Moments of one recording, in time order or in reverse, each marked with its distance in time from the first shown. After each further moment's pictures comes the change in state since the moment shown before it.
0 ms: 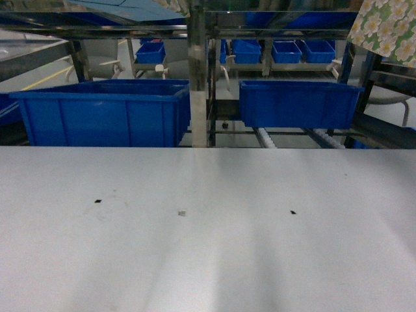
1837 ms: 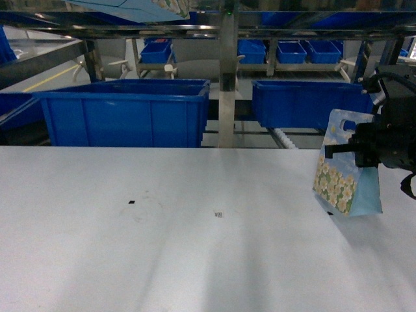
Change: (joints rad) left arm 0.000 0.000 0.000 0.000 0.000 0.002; right arm 0.018 0.626 0.063 0.168 0.051 -0.057
